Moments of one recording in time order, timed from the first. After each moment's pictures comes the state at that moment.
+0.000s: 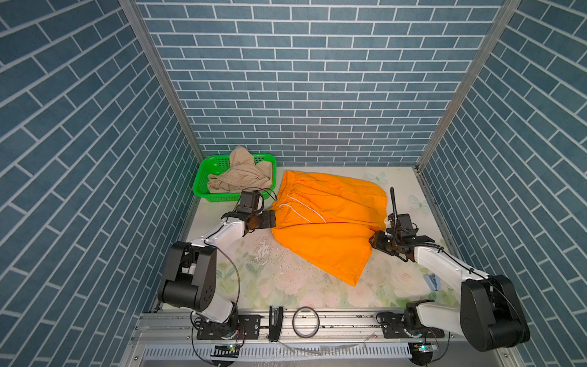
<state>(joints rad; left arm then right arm) -0.20 1.55 0.90 -0.29 0.13 -0.29 0.24 1.28 0.59 -0.31 -0.19 0.54</state>
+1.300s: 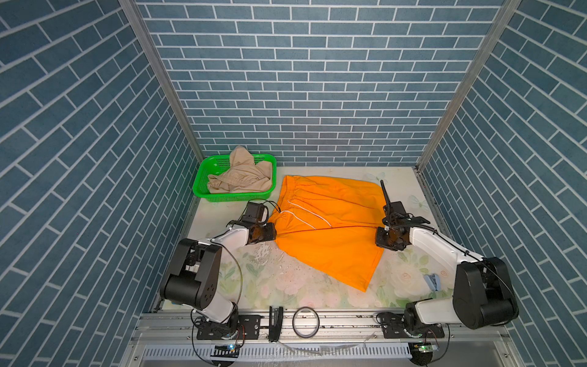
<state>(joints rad) -0.25 1.55 0.77 -0.27 0.16 -0.39 0.26 1.41 0.84 -0.73 -0.01 0.44</state>
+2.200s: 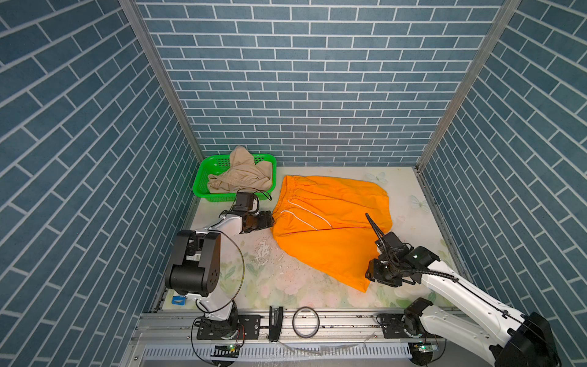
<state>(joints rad) -0.12 1.65 0.91 -0.27 0.26 -0.33 0.66 0.96 0.59 -0.95 -0.14 0.80</state>
